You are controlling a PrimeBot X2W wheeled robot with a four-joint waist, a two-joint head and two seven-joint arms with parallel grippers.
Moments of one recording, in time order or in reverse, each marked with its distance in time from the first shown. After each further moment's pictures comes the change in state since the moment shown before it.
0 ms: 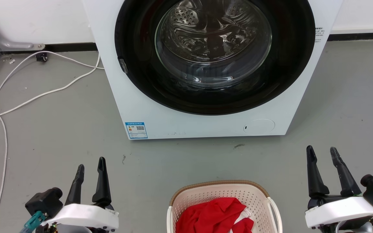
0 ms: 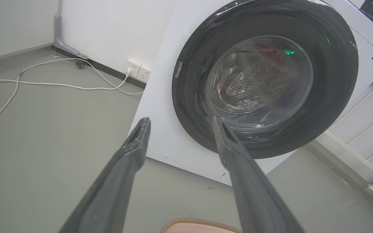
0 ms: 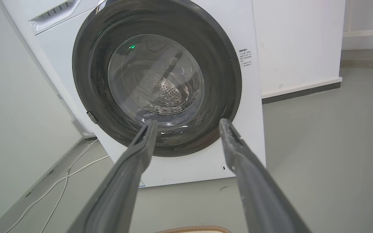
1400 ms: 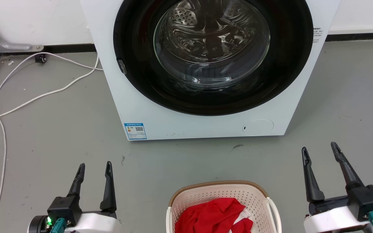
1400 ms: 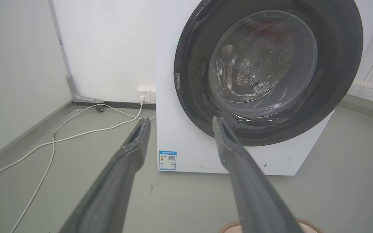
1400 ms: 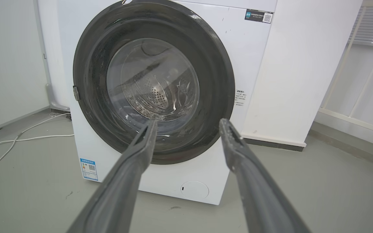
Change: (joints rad) left arm 0.033 0.002 -0.012 -0.011 0.374 0.012 -0.095; right arm 0.029 -0.002 -0.007 -0.066 -0.398 0.000 -0.094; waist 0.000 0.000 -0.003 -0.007
